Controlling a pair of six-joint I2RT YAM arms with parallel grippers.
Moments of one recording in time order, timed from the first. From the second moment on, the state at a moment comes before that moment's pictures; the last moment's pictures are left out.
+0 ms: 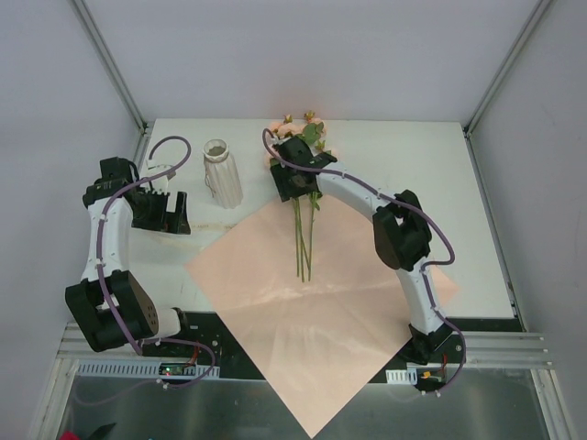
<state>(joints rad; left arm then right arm) 0.33 1.32 1.13 -1.03 0.46 0.41 0.74 2.20 1.90 -0.66 0.11 0.22</state>
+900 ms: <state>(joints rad) 0.36 1.33 1.11 -0.96 0.44 0.36 0.70 2.35 1.97 -0.61 0.00 0.23</state>
